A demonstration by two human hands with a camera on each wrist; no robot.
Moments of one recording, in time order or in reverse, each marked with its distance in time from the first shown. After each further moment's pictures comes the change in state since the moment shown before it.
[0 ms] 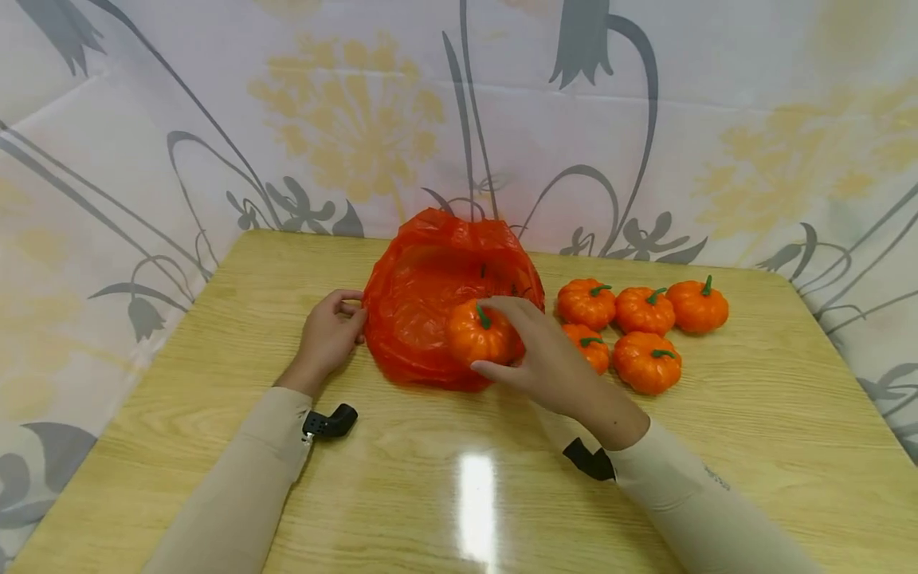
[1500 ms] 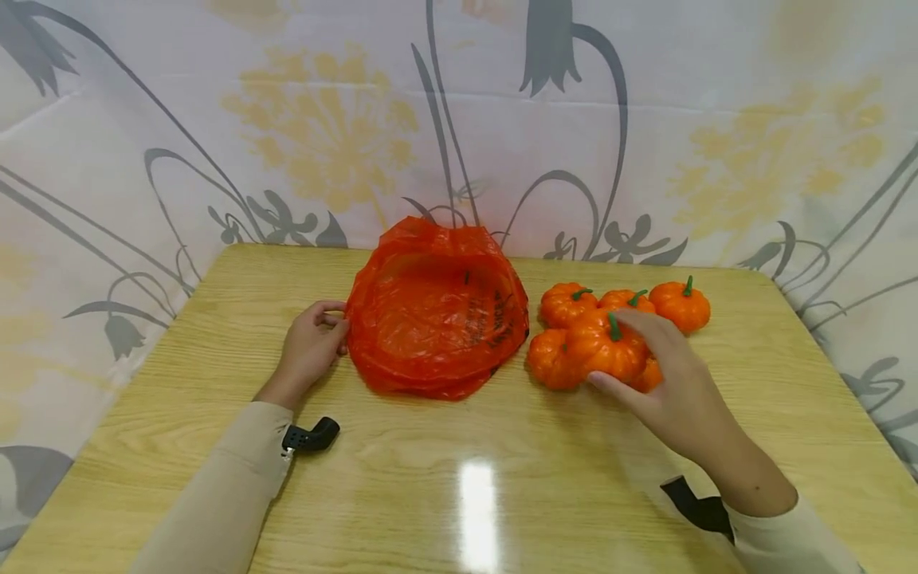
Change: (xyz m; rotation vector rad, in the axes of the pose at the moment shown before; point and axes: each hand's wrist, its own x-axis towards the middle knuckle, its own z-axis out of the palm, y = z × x) left_hand -0.003 0.004 -0.002 0.004 -0.003 0.014; right_hand -0.094 0.050 -0.073 -0.168 0.366 0.037
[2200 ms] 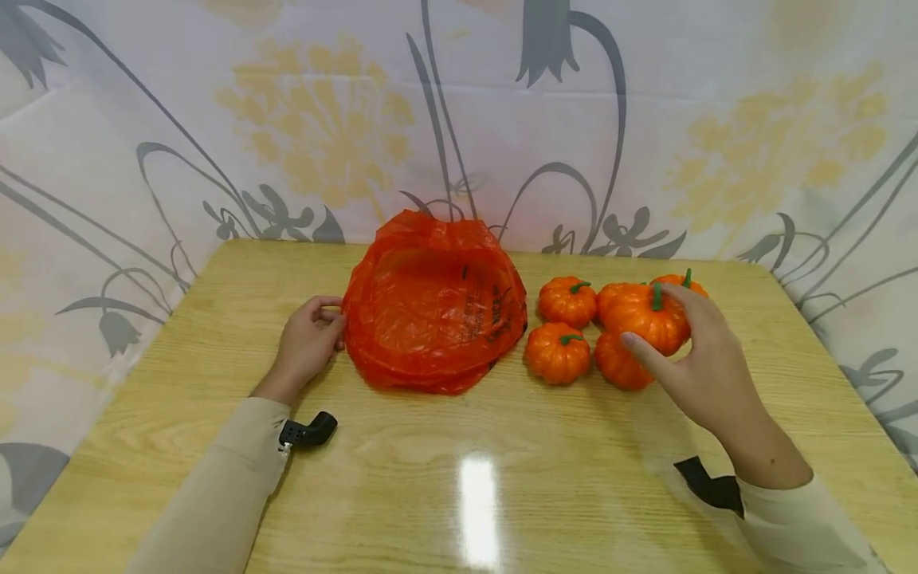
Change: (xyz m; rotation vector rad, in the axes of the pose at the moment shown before) left_hand -0.002 0.002 0.000 0.000 -0.009 -0.010; right_hand 0.008 0.025 -0.017 0.027 0.040 0.206
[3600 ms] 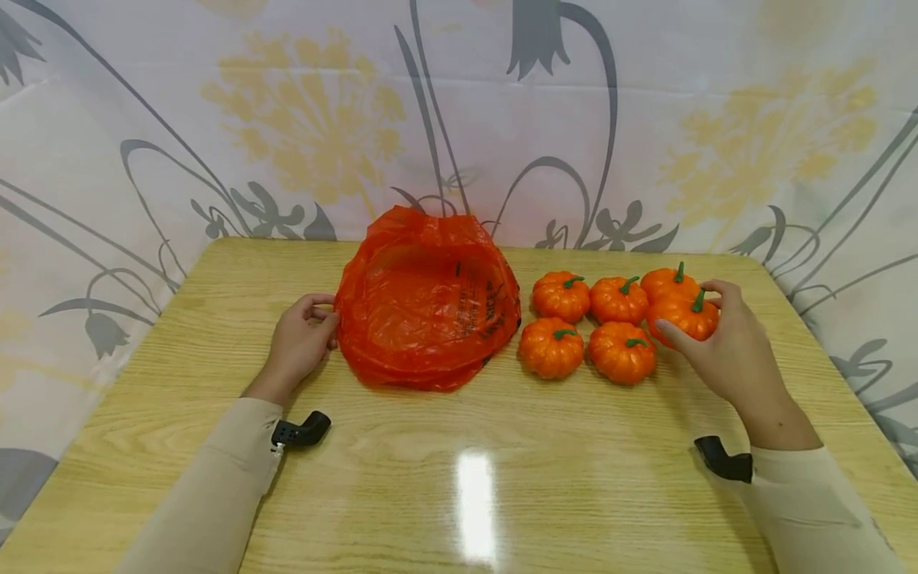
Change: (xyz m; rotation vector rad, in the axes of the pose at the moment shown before) left_hand 0.001 0.000 0.001 0.031 -0.002 -0.022; right_hand 0.011 0.070 -0.015 -0.170 -0.096 0.259
